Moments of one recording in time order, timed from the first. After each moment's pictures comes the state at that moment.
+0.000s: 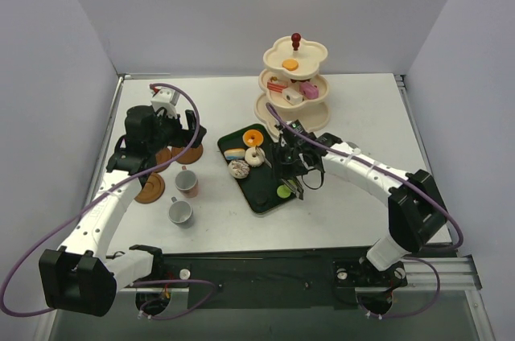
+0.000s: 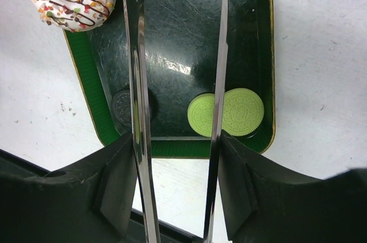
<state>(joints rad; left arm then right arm) -0.18 1.12 0.93 -0.19 0.25 -0.17 0.68 1.56 1.10 -0.56 -0.03 0.43</state>
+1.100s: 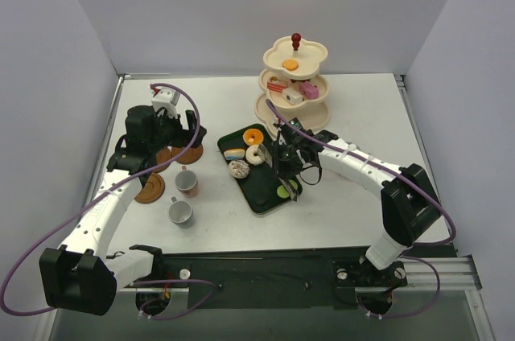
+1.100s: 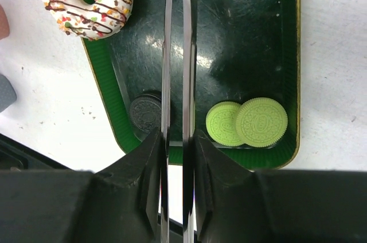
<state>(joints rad) -0.18 1.13 0.93 -0.19 0.25 -0.17 0.65 1.63 1.13 -0.54 -0.12 0.48</state>
